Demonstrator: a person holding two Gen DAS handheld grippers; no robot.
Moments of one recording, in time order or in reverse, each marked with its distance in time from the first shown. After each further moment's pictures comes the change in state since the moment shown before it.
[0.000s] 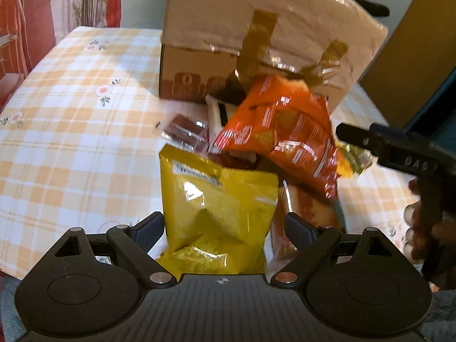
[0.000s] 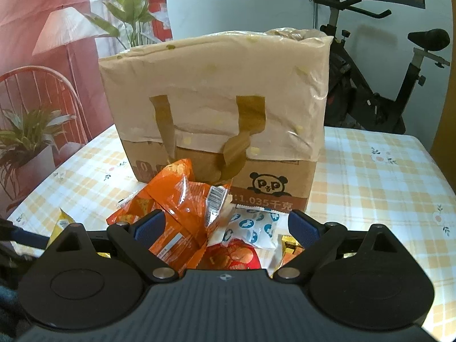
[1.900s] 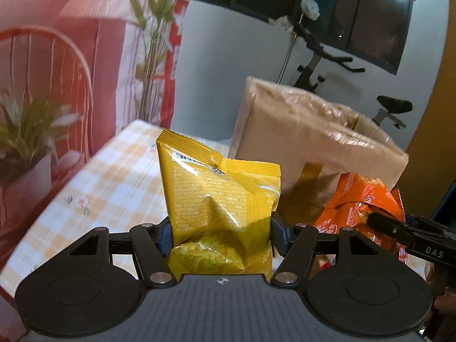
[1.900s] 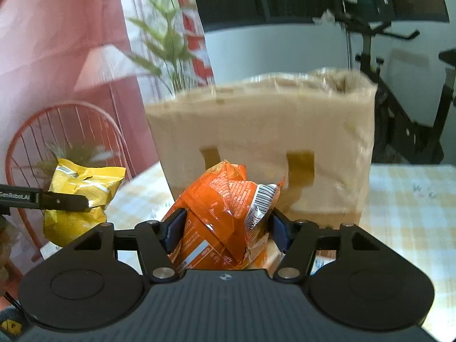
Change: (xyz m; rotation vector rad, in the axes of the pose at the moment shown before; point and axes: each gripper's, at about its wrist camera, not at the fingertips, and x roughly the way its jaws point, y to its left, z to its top) left arm -0.081 0.028 0.041 -0.097 -0.447 0.148; right arm -0.007 0.008 0.026 -0.009 -0.171 0.197
